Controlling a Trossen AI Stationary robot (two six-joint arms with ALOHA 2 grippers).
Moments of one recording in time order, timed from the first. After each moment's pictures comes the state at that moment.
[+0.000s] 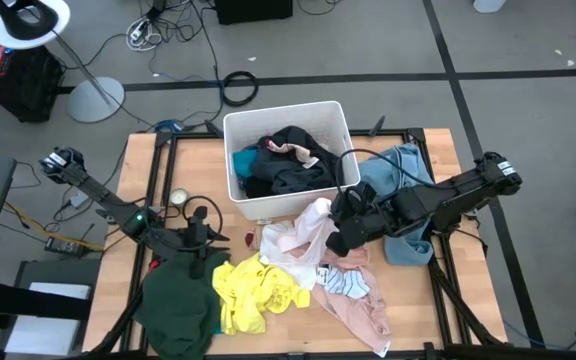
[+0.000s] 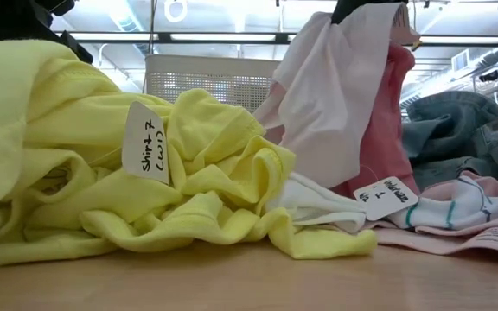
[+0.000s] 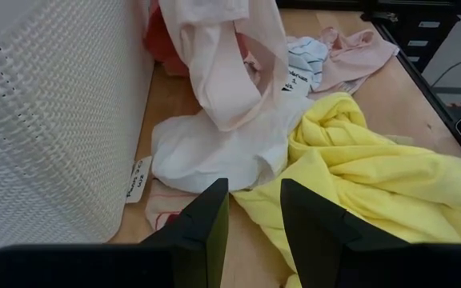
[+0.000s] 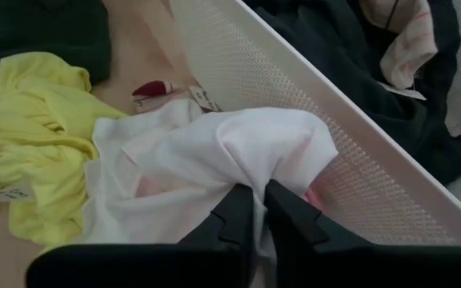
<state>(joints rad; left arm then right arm) -0.61 0.81 0.42 -0.15 -0.56 -0.37 0.37 1.47 1.44 -1.00 0.59 0.73</state>
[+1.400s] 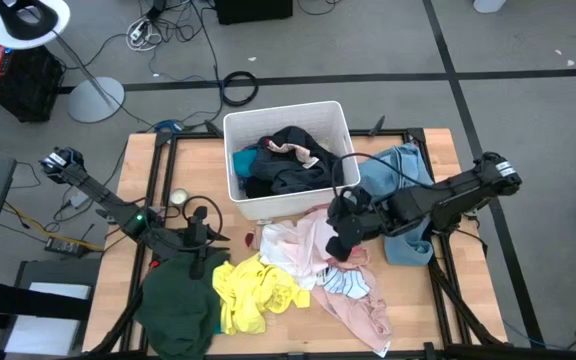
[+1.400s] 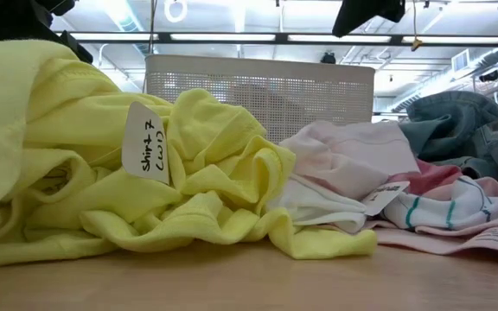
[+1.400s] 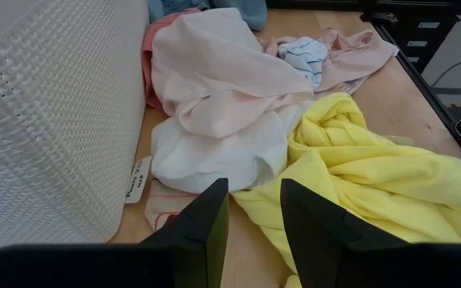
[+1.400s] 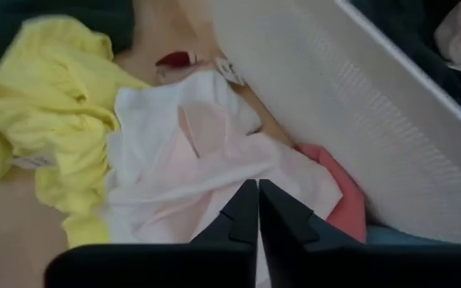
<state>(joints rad) -0.61 0.81 0.42 -0.15 -0.56 -0.37 0.35 1.48 1.40 -0.95 0.47 0.69</state>
